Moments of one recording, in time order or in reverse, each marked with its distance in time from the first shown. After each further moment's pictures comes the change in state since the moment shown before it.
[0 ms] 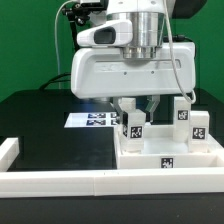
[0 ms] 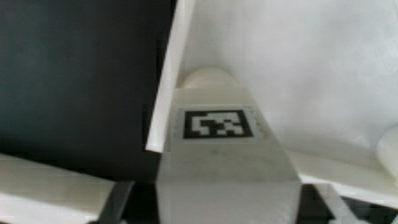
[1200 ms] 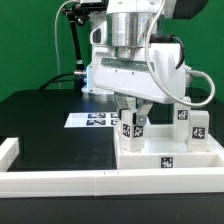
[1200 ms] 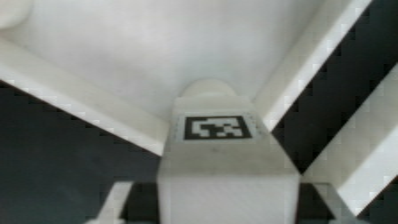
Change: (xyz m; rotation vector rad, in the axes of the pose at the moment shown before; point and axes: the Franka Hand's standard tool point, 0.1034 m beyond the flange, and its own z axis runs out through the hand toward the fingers) arm -0.006 0.003 -0.001 -0.018 -0.007 1.278
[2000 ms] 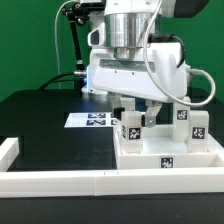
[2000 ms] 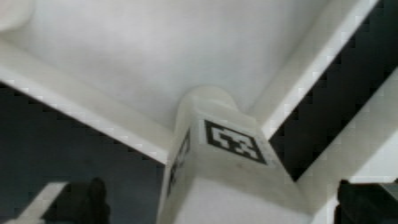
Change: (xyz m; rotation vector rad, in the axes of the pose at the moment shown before) arm -0.001 0.000 0.001 0.014 -0.010 -0.264
